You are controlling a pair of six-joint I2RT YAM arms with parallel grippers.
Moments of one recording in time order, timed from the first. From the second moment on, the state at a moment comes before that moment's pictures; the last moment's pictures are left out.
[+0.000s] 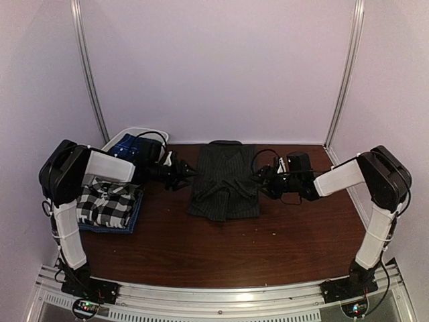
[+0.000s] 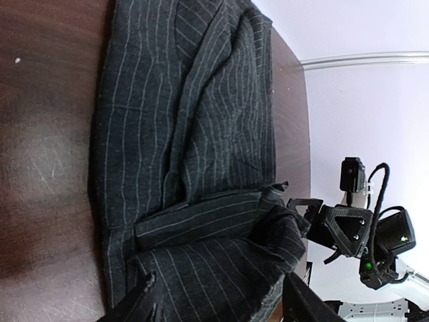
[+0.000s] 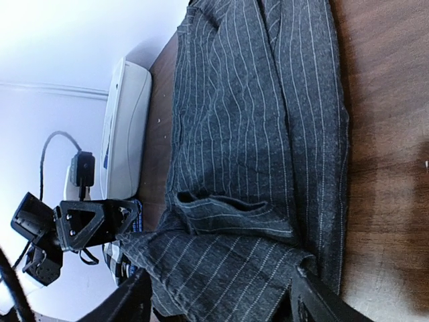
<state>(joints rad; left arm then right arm) -0.46 1.99 1.15 0.23 0.61 -0.95 0.43 1.85 0.87 0.49 -0.45 1.03</state>
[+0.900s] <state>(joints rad) -0.62 1.75 1.01 -0.08 0.43 -0.59 0.63 1.67 0.91 -0.06 -0.12 0.41</state>
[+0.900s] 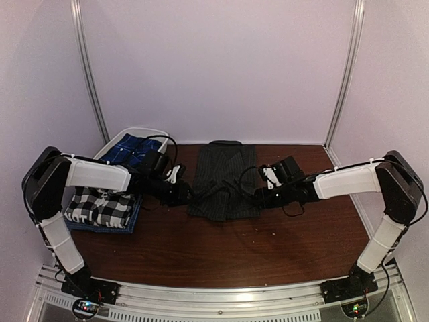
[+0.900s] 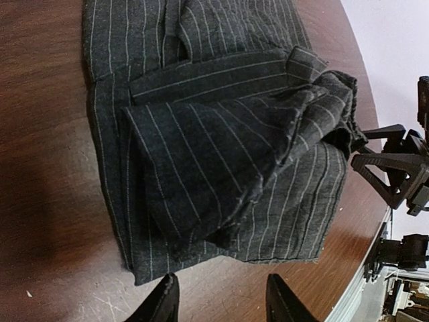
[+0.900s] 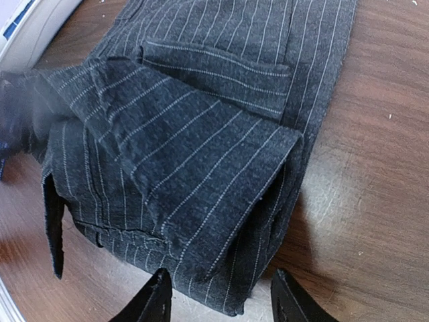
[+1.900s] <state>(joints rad) -0.55 1.98 1.32 -0.13 0.49 -0.65 0.59 1.87 1.26 -0.20 -0.06 0.49</state>
